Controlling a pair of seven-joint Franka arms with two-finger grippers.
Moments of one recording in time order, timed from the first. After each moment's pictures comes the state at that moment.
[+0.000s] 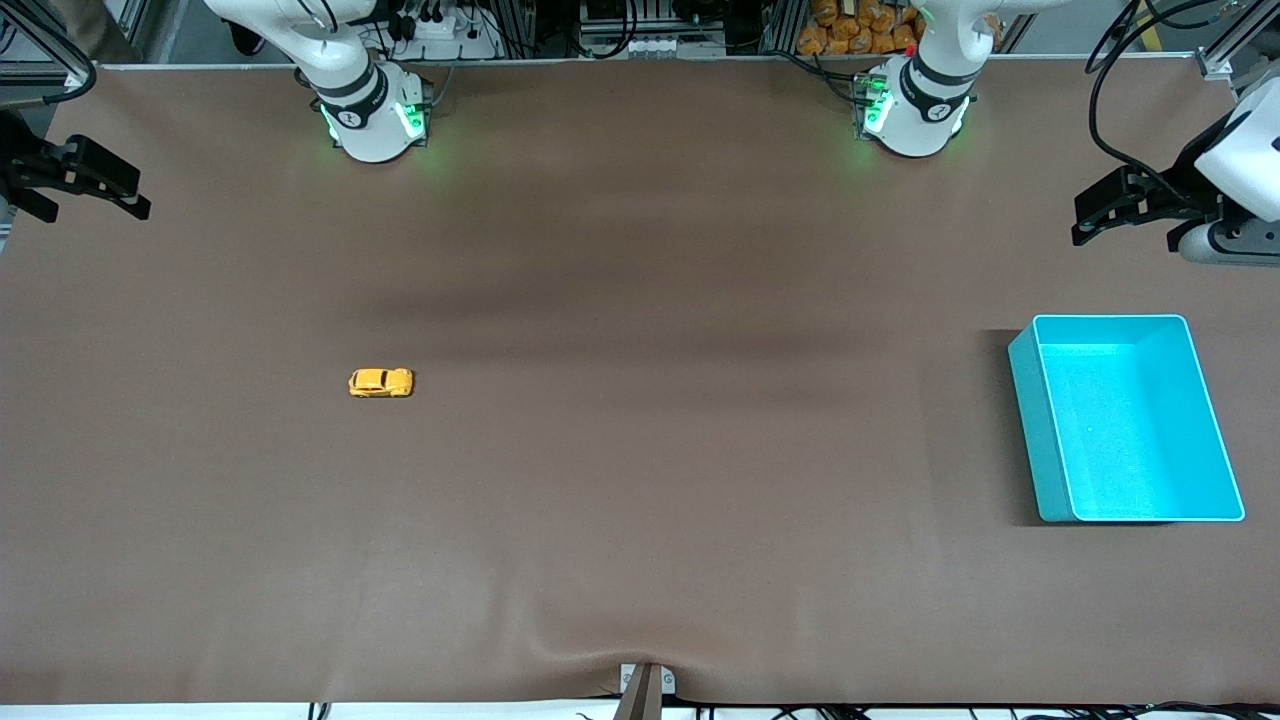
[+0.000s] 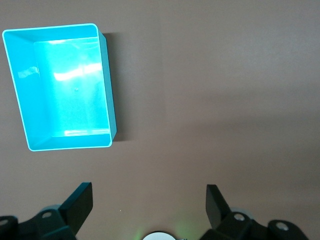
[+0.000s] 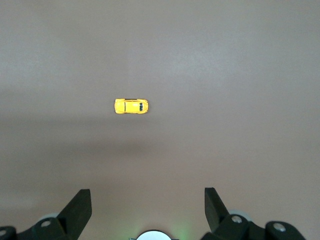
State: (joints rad) left arm 0.00 0.02 -0.10 -1.47 0.00 1.44 -0.02; right arm 0.00 -0.10 -0.03 -1.59 0.00 1.44 -0.05
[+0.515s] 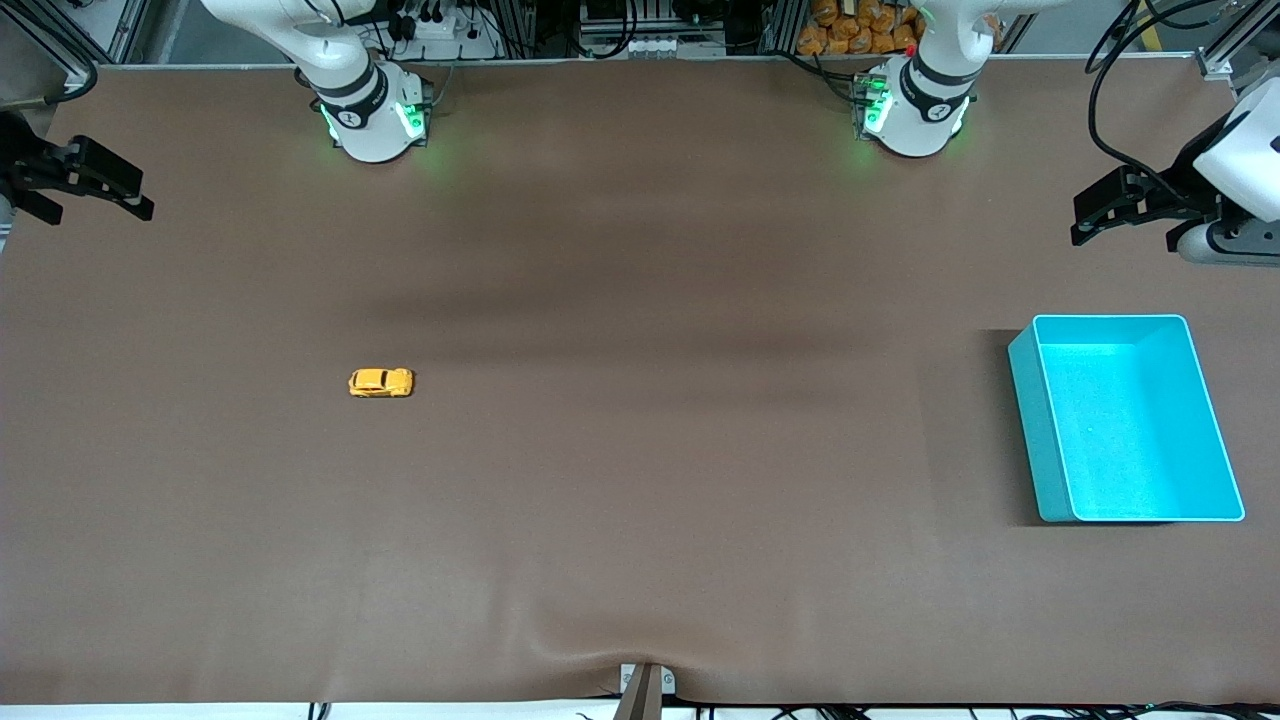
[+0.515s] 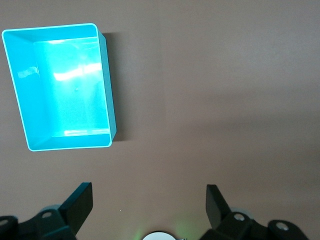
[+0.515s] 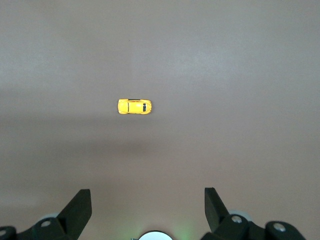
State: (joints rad) left arm 0.00 0.02 -0.10 -1.47 0.00 1.44 -0.02; right arm 0.10 -0.10 -0.12 -1.59 0.01 1.44 -0.05
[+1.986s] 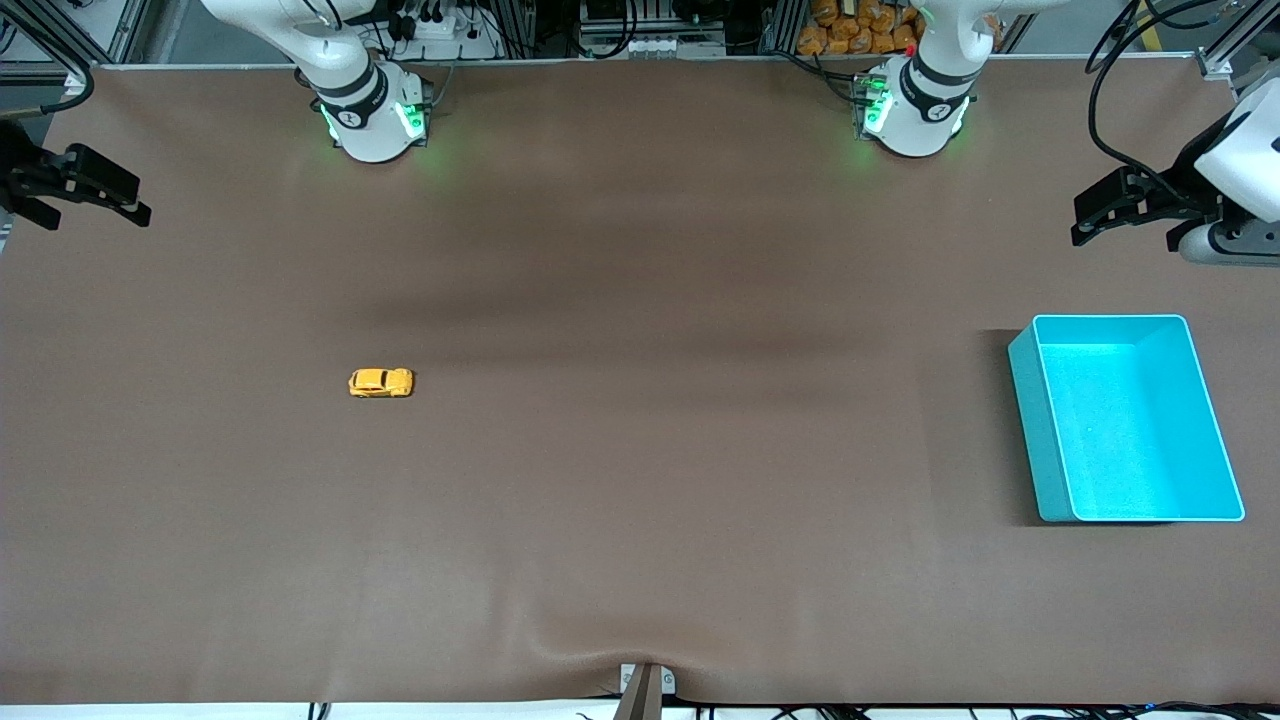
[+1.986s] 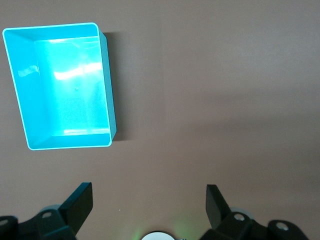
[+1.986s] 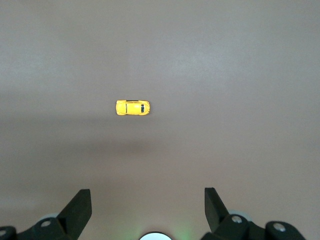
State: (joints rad) left arm 0.00 0.02 -0.10 -1.47 0.00 1.44 -0.03; right arm 0.09 -0.09 -0.12 -1.59 0.01 1.45 -0.05
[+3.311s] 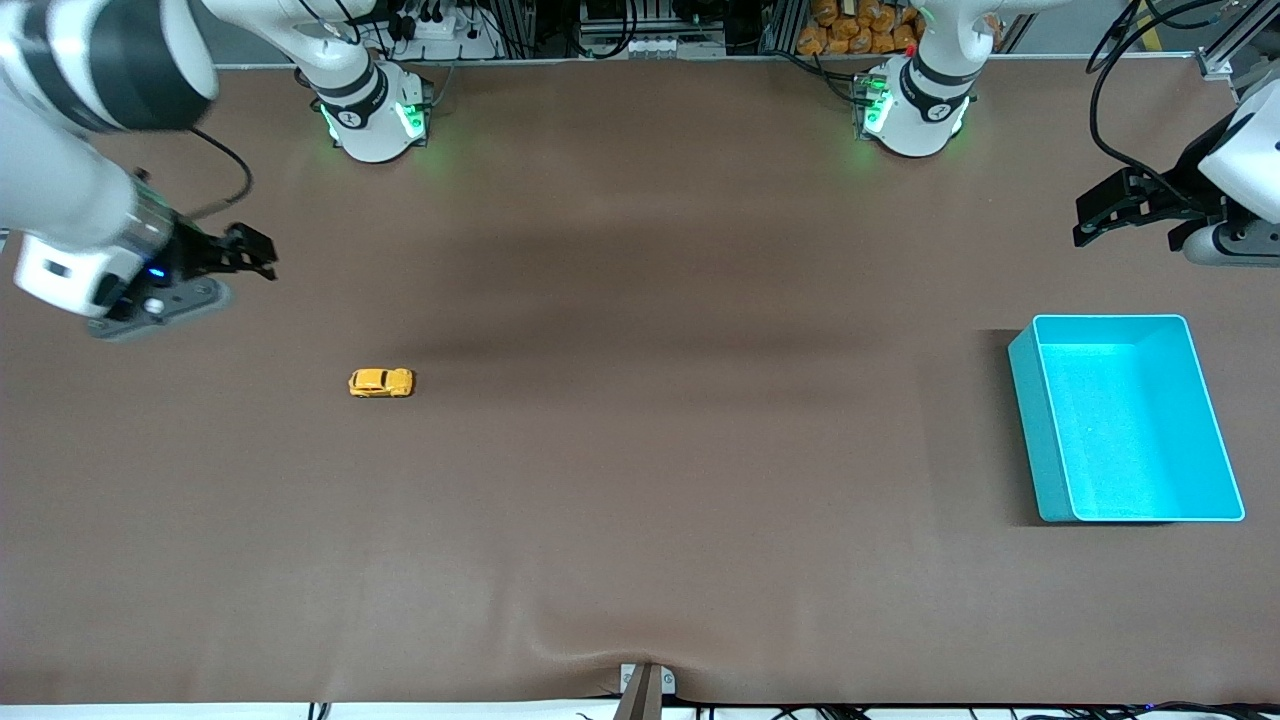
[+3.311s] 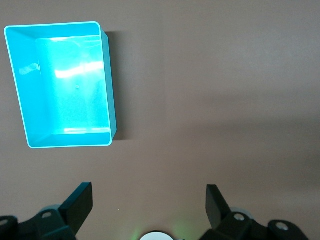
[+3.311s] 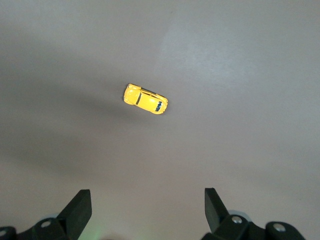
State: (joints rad) left arm 0.00 0.02 -0.10 -1.47 0.00 1.44 -0.04; right arm 0.06 -0.02 0.04 -1.88 -0.05 1.71 -0.31
